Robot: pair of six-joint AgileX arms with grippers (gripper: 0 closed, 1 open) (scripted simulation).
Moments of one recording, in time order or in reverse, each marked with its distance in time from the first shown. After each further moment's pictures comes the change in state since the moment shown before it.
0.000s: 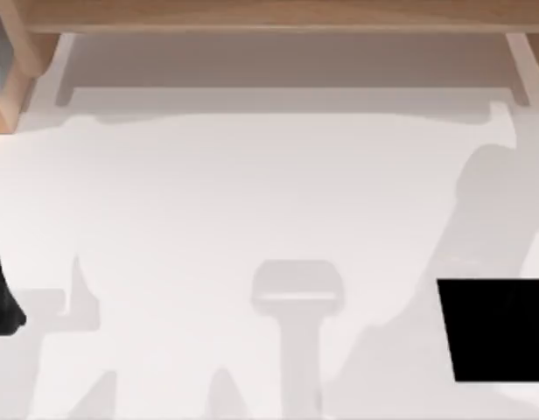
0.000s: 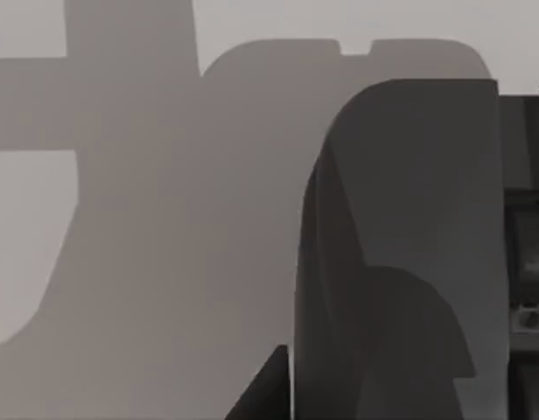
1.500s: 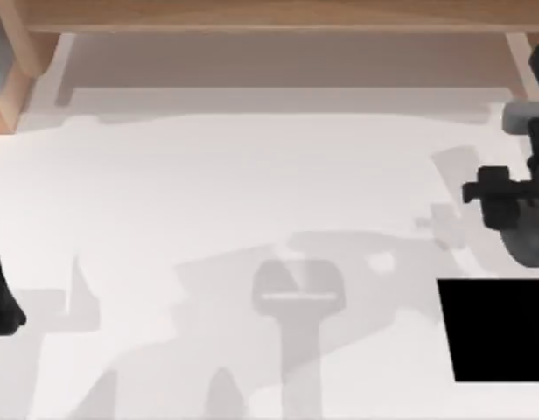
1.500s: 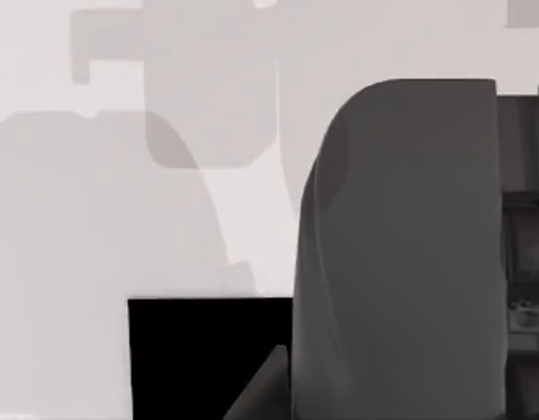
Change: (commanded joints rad) left arm 0.000 0.000 0.000 0.000 0.000 0.000; right arm 0.622 -0.898 -1.205 0.421 0.091 0.628
